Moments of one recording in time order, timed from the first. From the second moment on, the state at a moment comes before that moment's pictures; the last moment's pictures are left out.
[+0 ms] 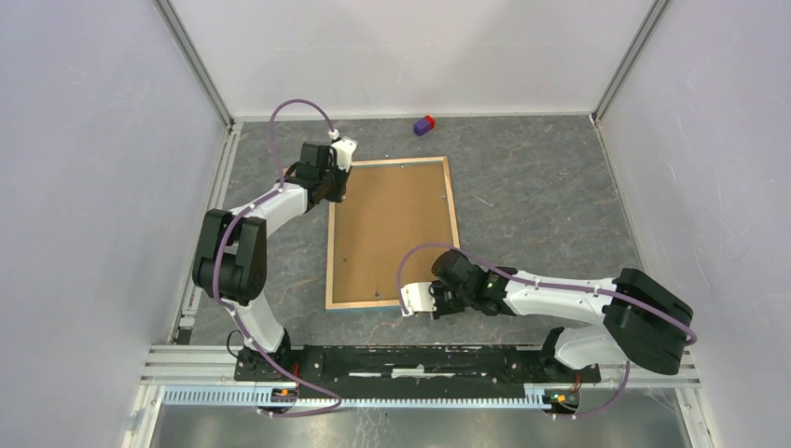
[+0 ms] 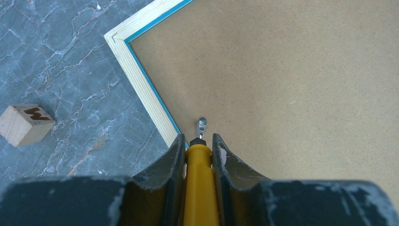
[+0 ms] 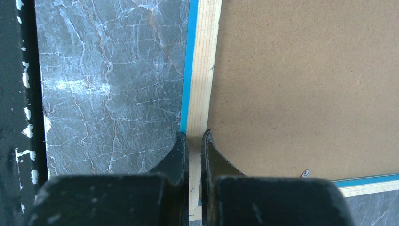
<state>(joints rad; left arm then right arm) -0.25 1.76 1.12 -0.11 0.09 0.23 1.03 1.35 0.58 -0.21 -0.15 -0.74</state>
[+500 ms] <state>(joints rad) -0.25 1.74 1.11 -0.13 0.14 0.23 1.03 1.35 0.58 -0.21 -0.16 -0.74</state>
